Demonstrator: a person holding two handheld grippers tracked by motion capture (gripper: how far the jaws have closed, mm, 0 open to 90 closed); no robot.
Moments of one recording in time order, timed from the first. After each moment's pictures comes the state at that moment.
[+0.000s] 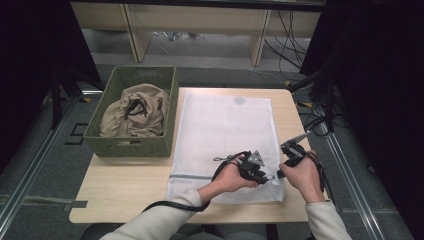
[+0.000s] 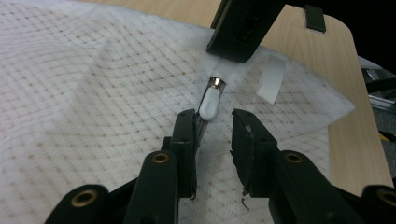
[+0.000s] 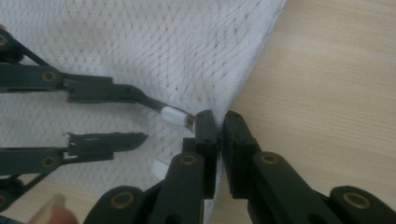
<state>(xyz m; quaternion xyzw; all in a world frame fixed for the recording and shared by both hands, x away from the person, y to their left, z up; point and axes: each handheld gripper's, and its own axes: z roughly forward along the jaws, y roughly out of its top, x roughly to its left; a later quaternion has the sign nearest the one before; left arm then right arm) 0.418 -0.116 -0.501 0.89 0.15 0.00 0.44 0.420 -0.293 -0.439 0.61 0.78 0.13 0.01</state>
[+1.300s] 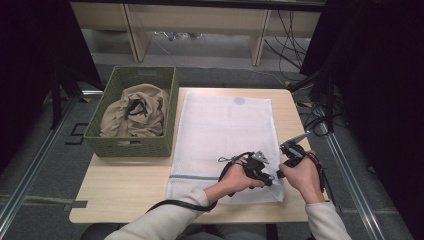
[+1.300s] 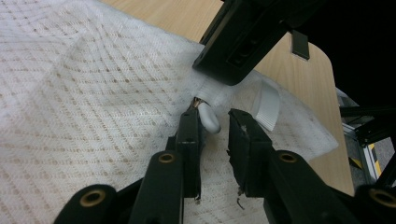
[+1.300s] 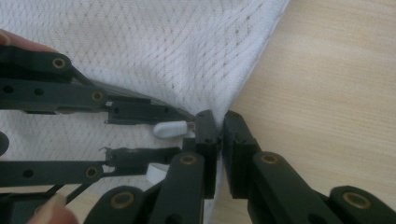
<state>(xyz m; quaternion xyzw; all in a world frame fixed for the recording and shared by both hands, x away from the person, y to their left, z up) 0.419 -0.129 -0.505 0.87 0.20 -0.07 0.45 0.418 -0.291 -0.439 0.62 0.78 0.13 0.01</state>
